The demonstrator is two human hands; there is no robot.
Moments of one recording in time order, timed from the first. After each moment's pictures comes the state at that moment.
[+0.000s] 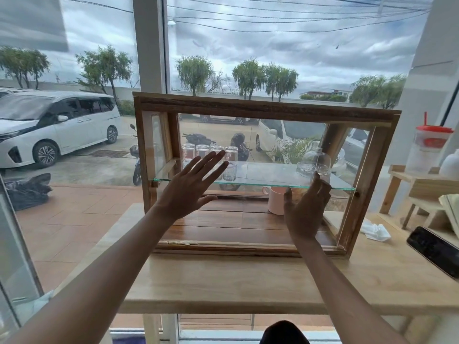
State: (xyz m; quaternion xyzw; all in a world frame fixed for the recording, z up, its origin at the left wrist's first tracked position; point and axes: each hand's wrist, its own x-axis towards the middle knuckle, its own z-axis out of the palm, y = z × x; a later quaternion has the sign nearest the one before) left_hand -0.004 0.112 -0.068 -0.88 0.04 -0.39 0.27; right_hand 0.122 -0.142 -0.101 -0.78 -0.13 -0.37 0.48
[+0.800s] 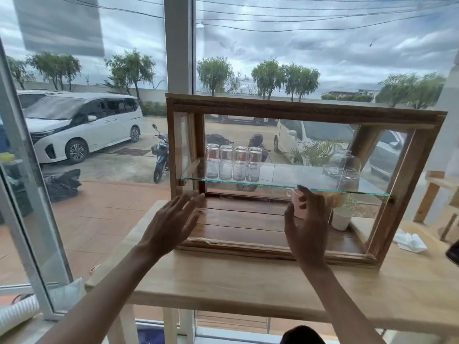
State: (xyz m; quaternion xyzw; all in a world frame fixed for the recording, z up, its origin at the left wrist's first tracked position) left_hand -0.096 0.139 -0.132 -0.90 -0.01 -0.42 0.07; right_hand 0.081 -0.119 -0.129 -0.70 -0.31 -0.43 0.48
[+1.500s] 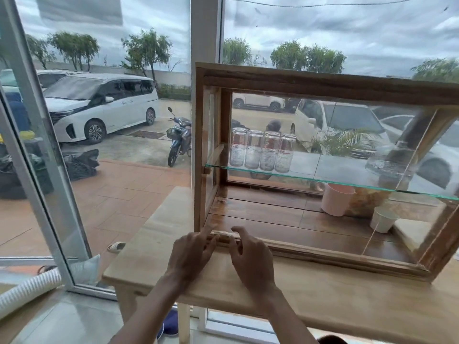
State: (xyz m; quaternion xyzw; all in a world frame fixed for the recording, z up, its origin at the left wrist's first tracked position) left_hand -0.094 0.143 -0.225 -0.92 -0.19 -0.34 -0.08; right_hand 0.009 0.011 -0.228 -0.80 -0.42 -0.17 0.38
